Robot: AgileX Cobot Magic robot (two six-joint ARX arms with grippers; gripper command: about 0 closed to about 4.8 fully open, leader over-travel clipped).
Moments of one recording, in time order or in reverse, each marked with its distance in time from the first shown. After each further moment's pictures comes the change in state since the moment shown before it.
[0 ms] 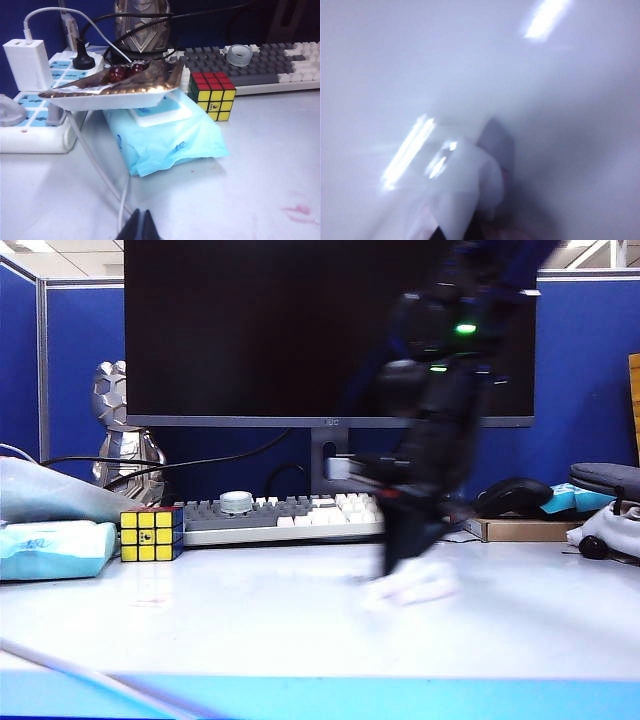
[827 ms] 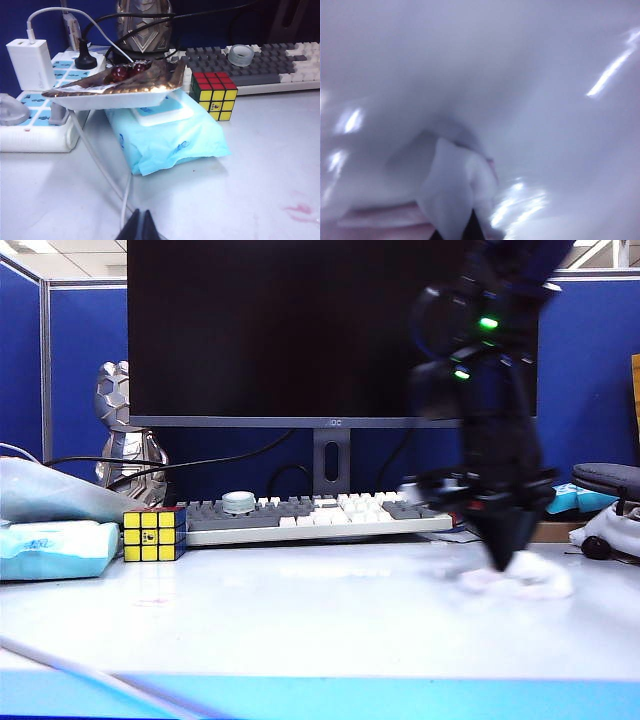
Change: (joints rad) left arm 0.000 0.000 0.000 0.000 0.000 0.000; right arm -0.114 -0.015 0.007 -0.102 0.513 -0.018
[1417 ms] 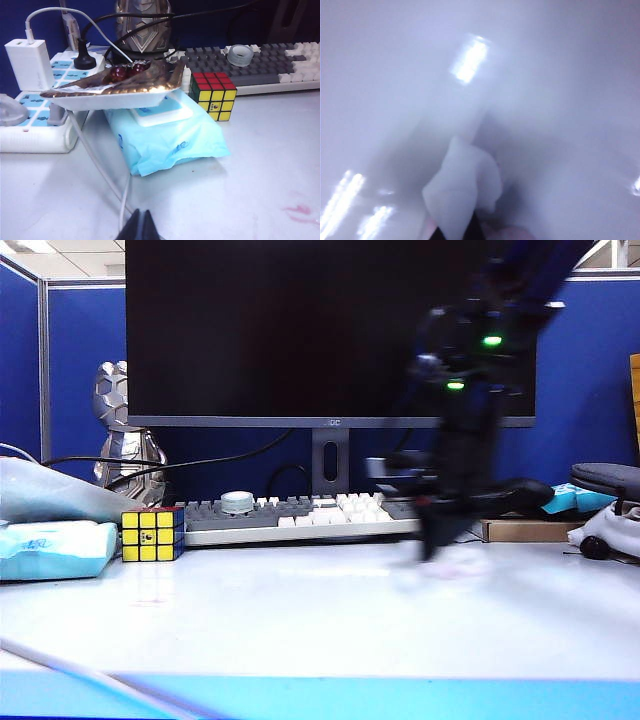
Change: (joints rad) left arm 0.000 0.000 0.000 0.000 0.000 0.000; right arm 0.032 0.042 0.008 0.309 -0.270 0.001
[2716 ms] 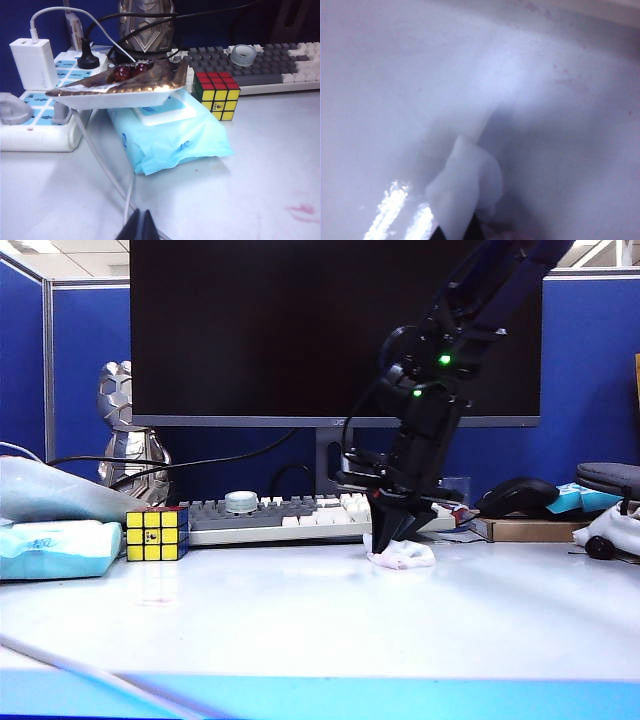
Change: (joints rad) left arm 0.000 0.000 0.000 0.000 0.000 0.000; right arm -0.001 0.189 0.321 -0.106 -0.074 0.133
